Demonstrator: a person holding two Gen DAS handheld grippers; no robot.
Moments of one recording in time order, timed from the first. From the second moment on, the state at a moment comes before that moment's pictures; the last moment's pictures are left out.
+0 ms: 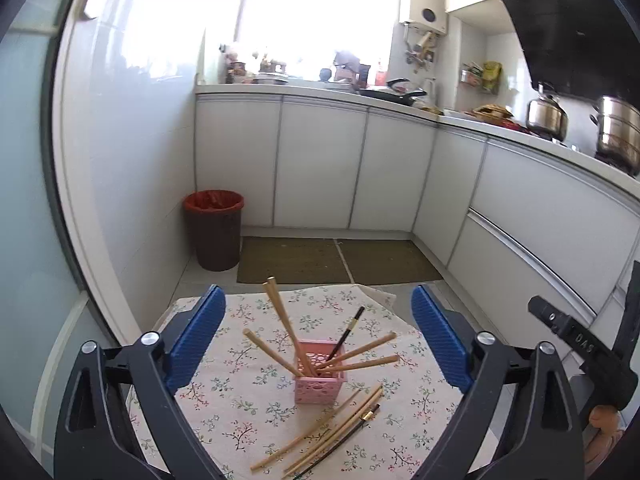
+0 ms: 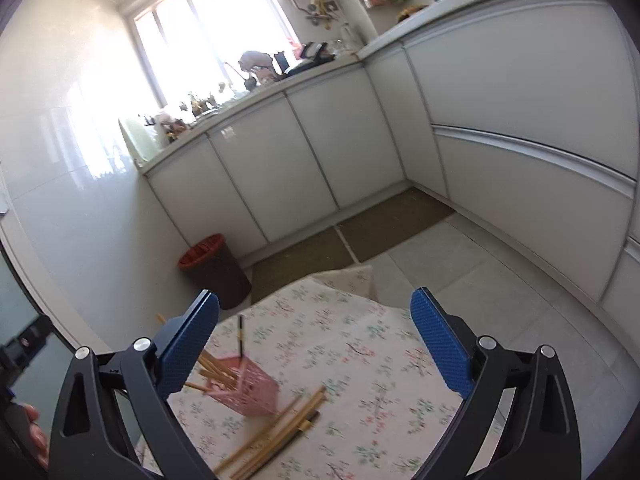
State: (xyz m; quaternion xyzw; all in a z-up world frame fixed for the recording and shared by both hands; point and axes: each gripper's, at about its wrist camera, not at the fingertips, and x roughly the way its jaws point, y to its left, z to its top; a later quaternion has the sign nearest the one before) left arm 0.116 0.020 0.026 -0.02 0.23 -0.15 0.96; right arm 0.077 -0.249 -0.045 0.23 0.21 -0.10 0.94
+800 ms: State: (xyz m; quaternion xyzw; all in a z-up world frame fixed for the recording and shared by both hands) left arm 0.155 -0.159 -0.207 0.33 0.53 -0.31 0.72; right arm 0.021 -0.369 -0.179 0.35 0.30 -0.23 0.86
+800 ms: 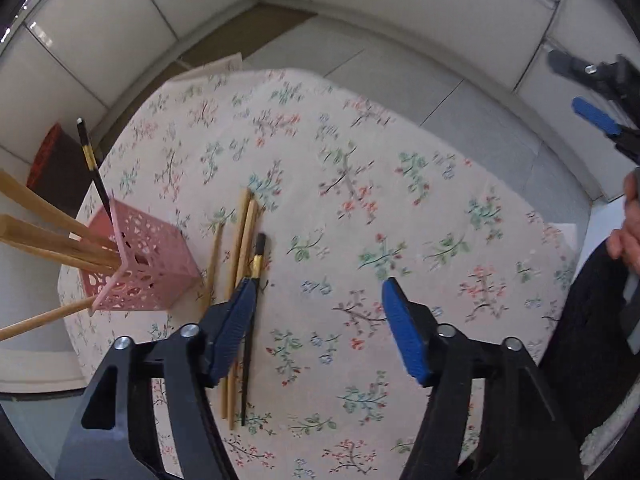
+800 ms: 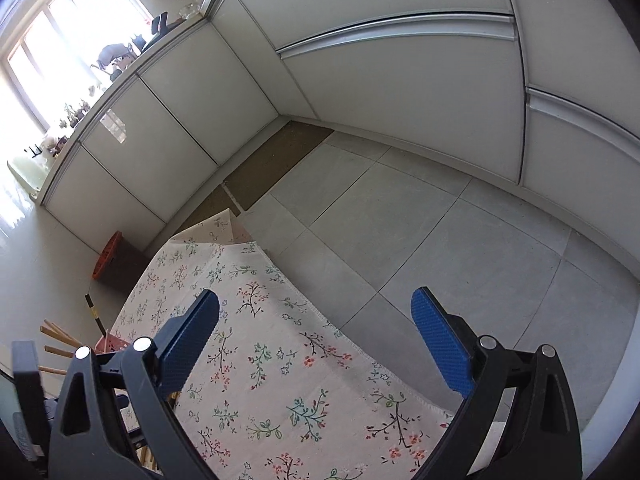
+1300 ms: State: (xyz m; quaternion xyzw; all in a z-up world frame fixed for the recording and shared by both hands) left arm 0.203 -0.184 -0.283 0.45 0.59 -0.25 0.62; right arm 0.025 -0.390 -0.201 0.45 0.32 -0.20 0.81
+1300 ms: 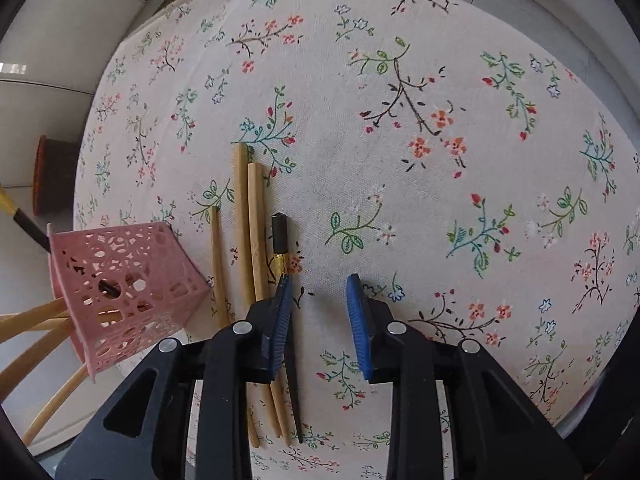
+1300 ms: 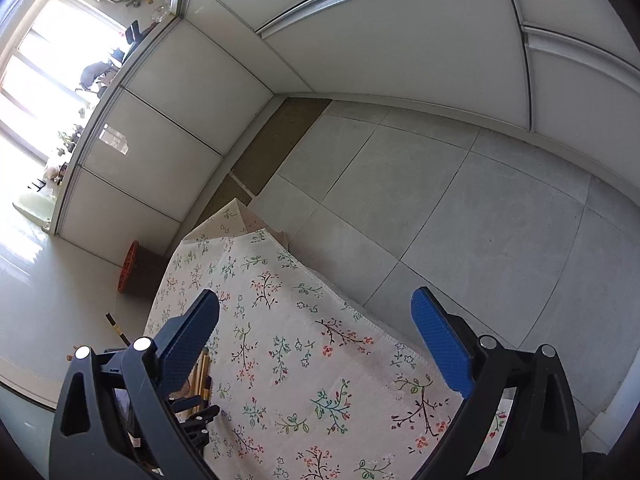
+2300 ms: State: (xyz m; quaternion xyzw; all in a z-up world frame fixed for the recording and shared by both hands) left arm 0.100 -0.020 -0.158 0.11 0.51 -0.25 0.82; right arm 0.191 -0.242 -0.253 0.40 0.57 -0.01 0.72
